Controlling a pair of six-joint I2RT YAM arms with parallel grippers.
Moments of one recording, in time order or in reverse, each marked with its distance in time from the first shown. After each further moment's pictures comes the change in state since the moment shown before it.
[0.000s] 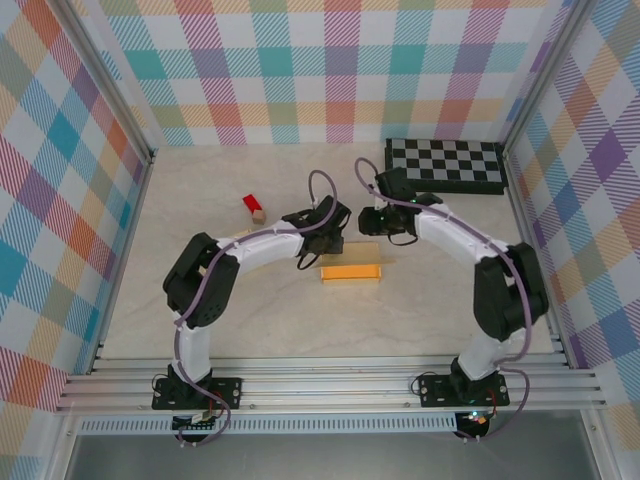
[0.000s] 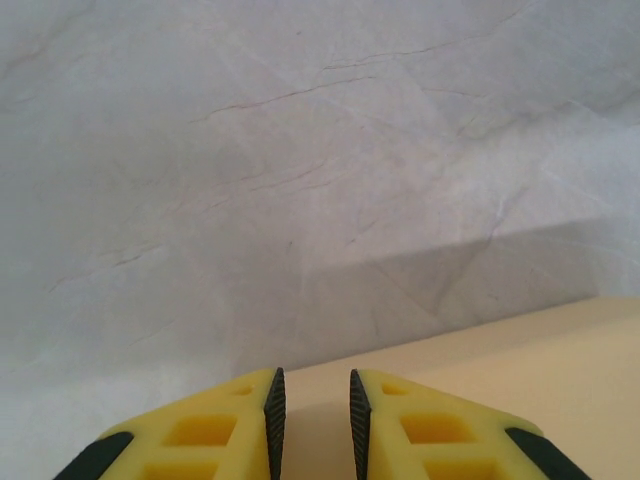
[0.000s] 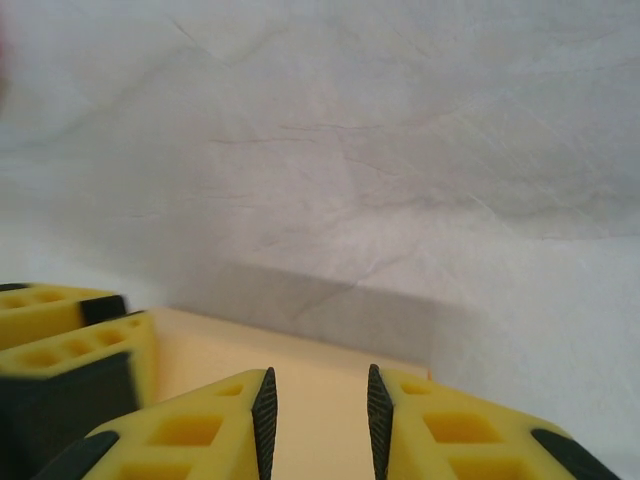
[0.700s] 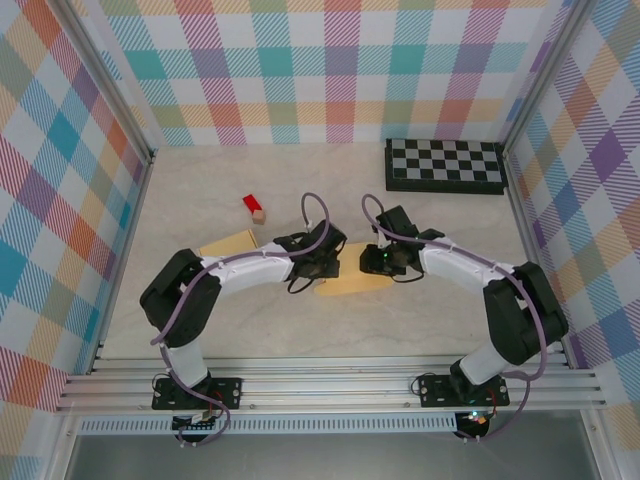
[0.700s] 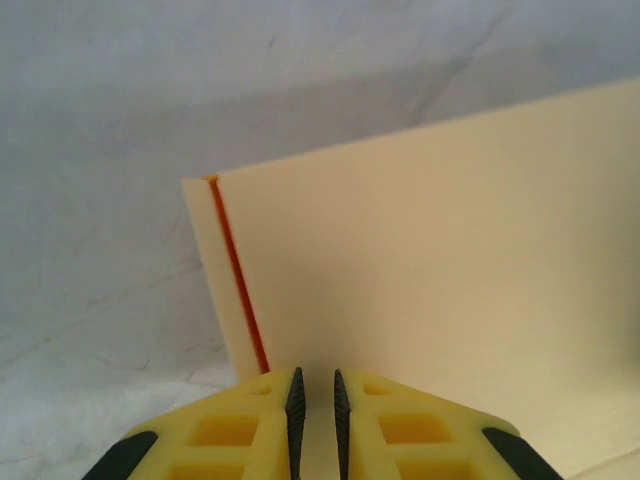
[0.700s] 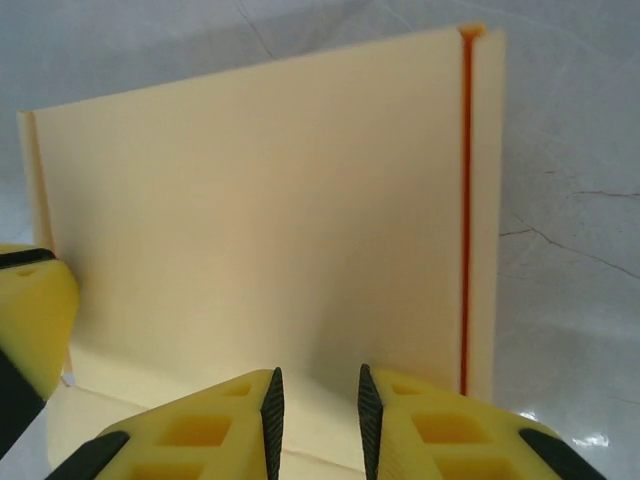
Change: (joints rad) left arm -0.084 -0.146 -0.242 0.063 0.033 -0.114; right arm 0.060 -0.107 -0.349 0.108 -0.090 0.186
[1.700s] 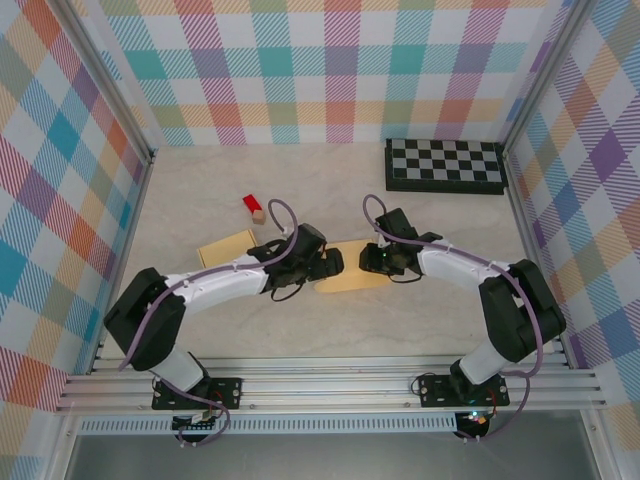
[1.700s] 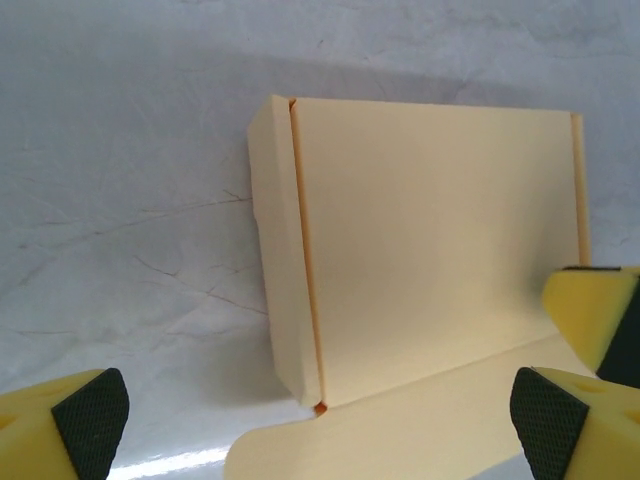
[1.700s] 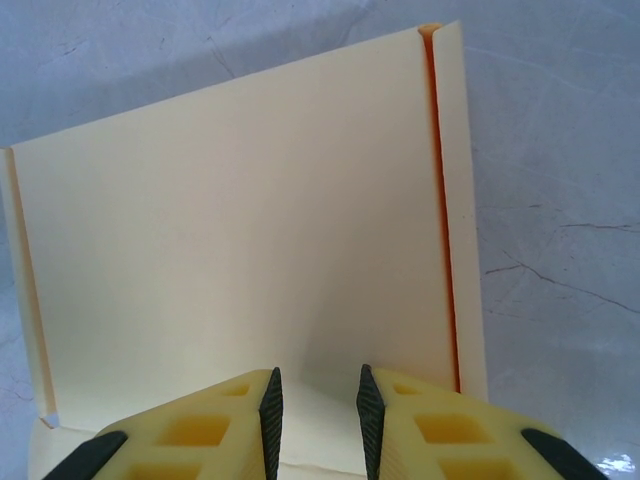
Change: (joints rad) left arm 0.021 -0.201 -0.156 0.062 0.067 -0.244; right arm 0.013 0.006 -0.026 0.084 0.038 0.067
